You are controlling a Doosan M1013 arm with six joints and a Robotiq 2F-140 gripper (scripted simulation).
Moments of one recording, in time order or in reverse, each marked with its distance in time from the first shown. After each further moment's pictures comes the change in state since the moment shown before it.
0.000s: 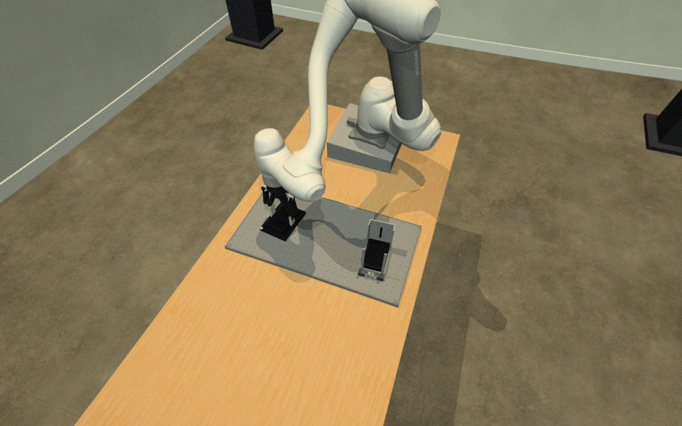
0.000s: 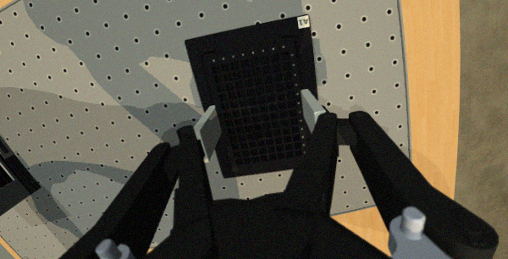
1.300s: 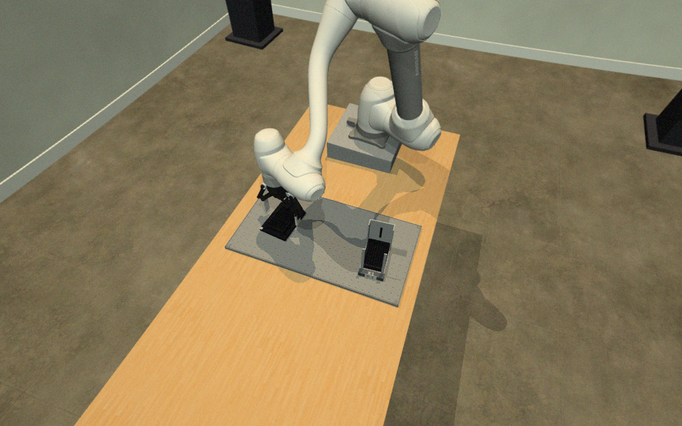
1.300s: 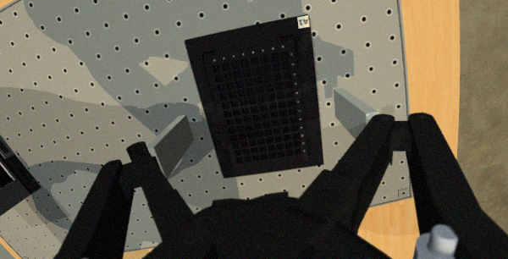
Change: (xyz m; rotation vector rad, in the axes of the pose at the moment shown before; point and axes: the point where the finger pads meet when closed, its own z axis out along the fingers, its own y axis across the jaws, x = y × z) arm 0.000 0.000 0.000 0.000 0.000 0.000
